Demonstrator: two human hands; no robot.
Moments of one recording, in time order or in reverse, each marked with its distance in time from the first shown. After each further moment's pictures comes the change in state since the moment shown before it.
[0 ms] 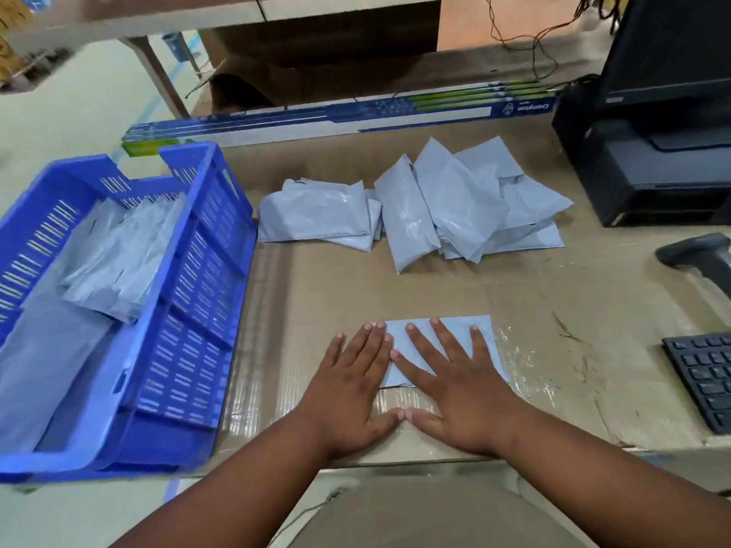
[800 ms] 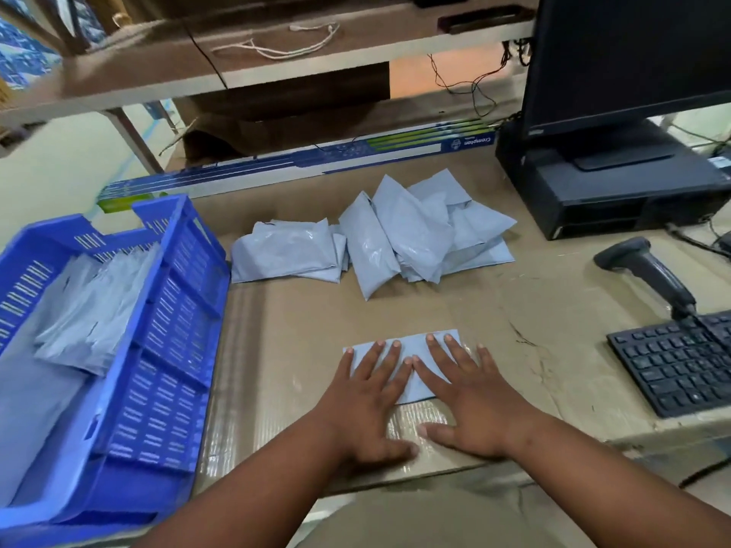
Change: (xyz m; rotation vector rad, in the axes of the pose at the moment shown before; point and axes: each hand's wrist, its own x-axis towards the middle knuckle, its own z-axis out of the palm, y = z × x) left_hand 0.042 0.042 -0.026 0.051 -0.165 0.157; right_hand -0.040 0.040 -0.011 0.111 -0.131 0.182
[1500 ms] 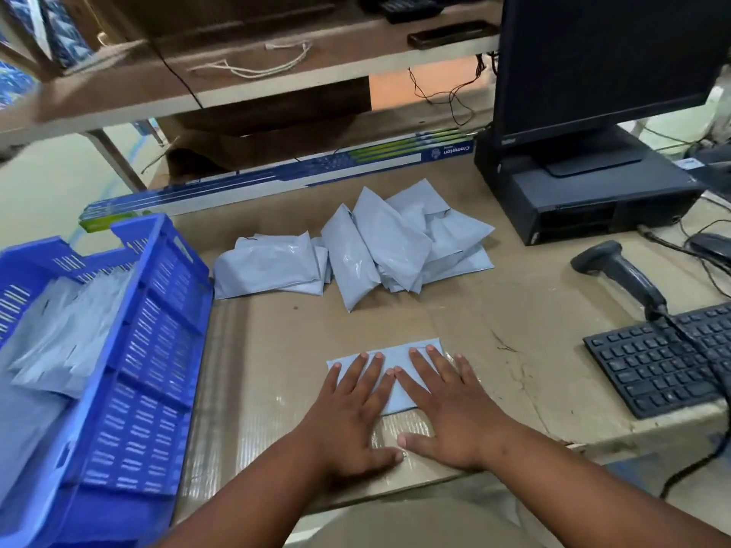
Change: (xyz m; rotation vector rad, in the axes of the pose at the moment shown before) left_hand 0.007 0.000 0.009 -0.048 0.015 -0.005; right_hand 0.003 0.000 0.010 0.038 0.045 0.002
